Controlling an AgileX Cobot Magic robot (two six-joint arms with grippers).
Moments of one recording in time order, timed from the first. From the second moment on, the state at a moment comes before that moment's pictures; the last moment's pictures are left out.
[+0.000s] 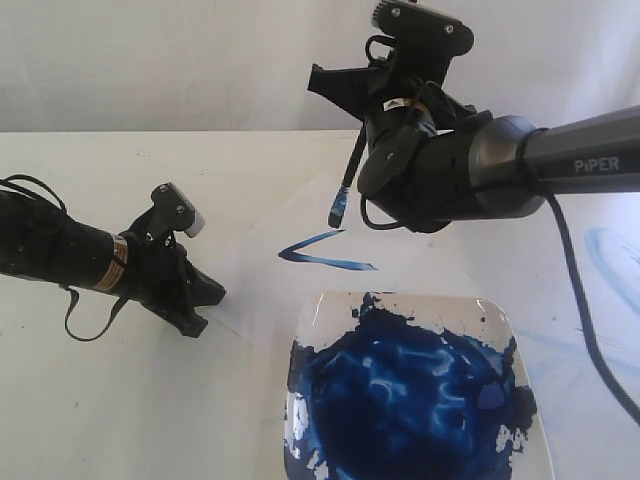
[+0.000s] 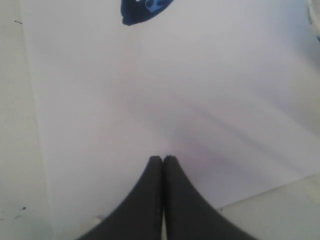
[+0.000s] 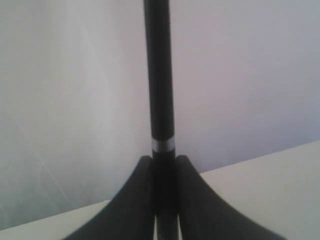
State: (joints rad) left arm -0.27 1.95 -0.94 1.60 -0.53 -1.04; right arm 0.77 1.94 -1.23 0.95 -0.82 -0.44
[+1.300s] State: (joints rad) left arm -0.27 1.95 -0.94 1.60 -0.54 -1.04; right arm 0.82 1.92 -1.23 1.28 -0.88 -0.72
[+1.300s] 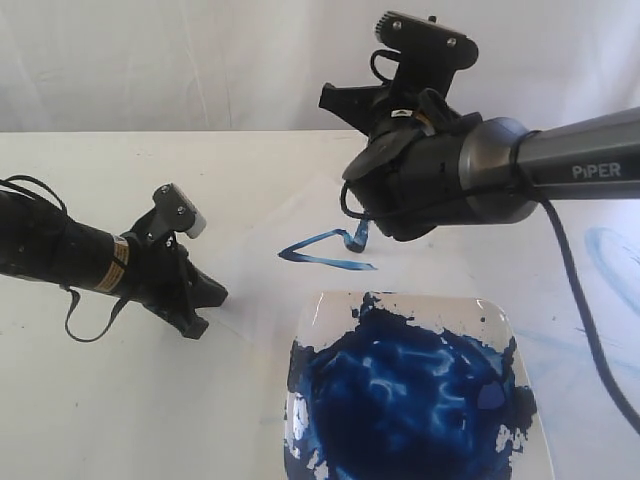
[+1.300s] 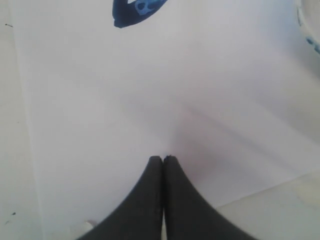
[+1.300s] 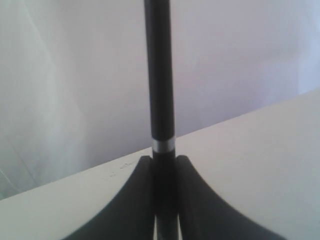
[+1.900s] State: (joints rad) left arm -0.27 1.95 -0.94 1.60 -0.55 -1.04; right arm 0.82 1.86 -1.23 1.49 -0.91 -0.88
